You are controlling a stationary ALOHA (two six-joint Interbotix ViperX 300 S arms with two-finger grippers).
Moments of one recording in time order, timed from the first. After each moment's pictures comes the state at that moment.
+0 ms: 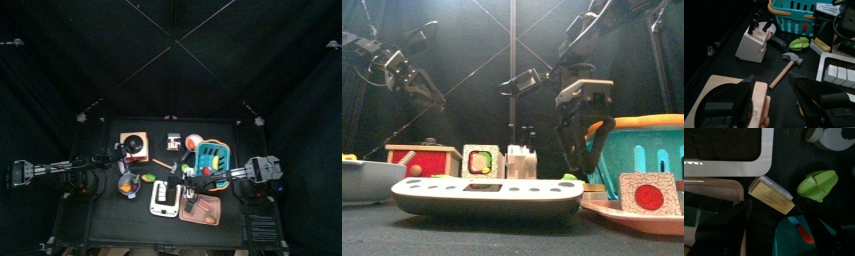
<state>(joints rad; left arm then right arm) 0.31 -0.70 1.09 1.19 0.04 -1.08 0.07 0.15 0.38 -0.22 0.93 0.22</state>
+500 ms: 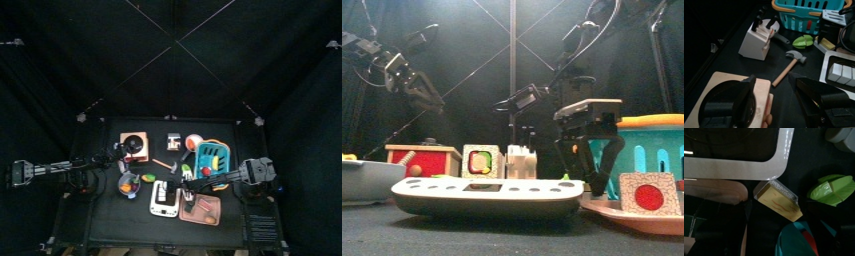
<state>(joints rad) 0.31 -0.70 1.09 1.19 0.06 -1.08 0.09 0.22 0.37 -0.22 0.93 0.20</state>
